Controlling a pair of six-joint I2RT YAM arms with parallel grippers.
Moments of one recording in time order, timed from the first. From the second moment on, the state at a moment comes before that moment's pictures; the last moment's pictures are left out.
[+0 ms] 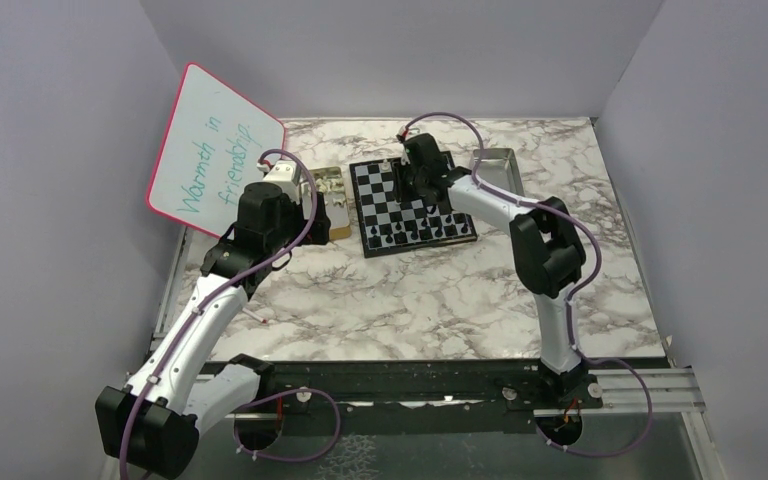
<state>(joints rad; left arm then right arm) -0.33 0.98 0.88 -0.41 -0.03 -0.22 0.58 2.10 1.60 -0.19 0.04 0.24</state>
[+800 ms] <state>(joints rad) -0.33 0.99 0.88 -0.41 -0.03 -0.22 0.58 2.21 1.71 -0.26 0.07 0.23</state>
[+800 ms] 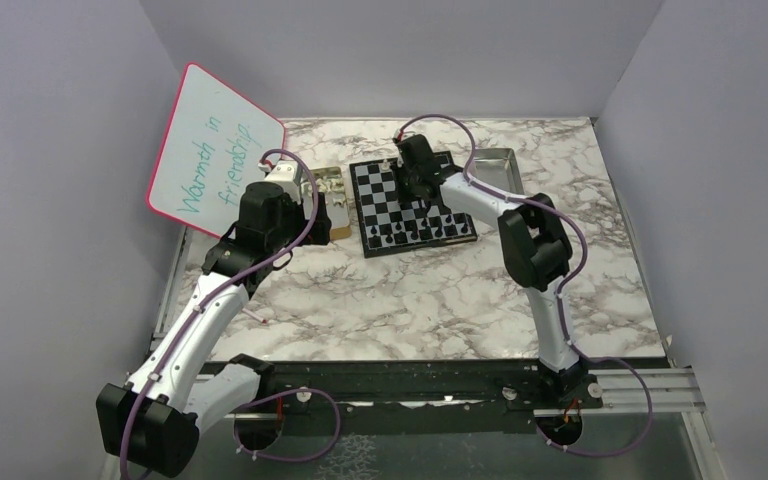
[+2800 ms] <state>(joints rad) -0.34 1.00 0.88 -0.41 0.01 -0.22 0.35 2.39 2.06 -0.45 0.18 0.16</state>
